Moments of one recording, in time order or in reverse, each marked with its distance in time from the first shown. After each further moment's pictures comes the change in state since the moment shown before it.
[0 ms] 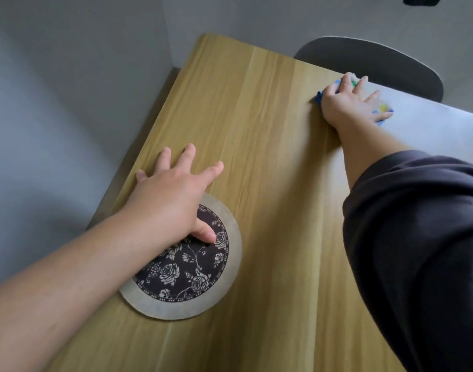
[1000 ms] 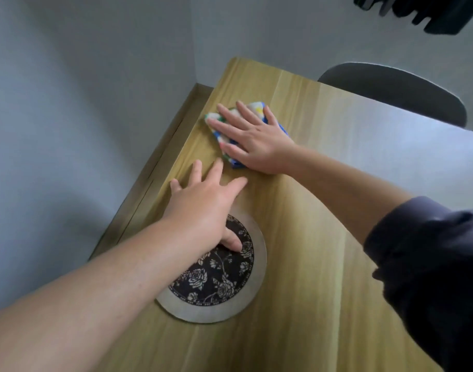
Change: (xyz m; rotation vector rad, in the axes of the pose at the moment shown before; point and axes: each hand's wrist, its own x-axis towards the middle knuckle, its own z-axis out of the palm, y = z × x) left_hand -0.004 0.000 0.001 -0.041 0.038 0.005; right_hand -0.137 -0.099 0.025 -0.160 -0.080 -1.250
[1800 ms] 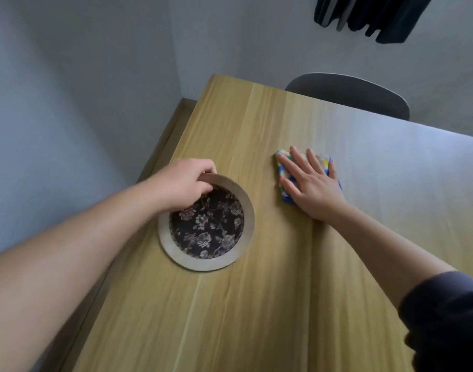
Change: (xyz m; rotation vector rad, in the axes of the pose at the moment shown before) left_hand -0.014 -0.022 -0.032 -0.307 0.122 0.119; right_hand -0.167 0.016 0.001 0.093 -0.022 0.497
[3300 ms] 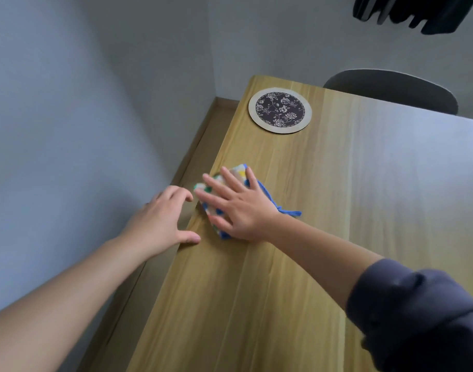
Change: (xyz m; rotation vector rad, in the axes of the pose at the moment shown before) left_hand -0.102 -0.107 0.026 0.138 0.127 -0.067; right_hand -0.015 -0.192 0.031 -0.096 -0.001 -0.605
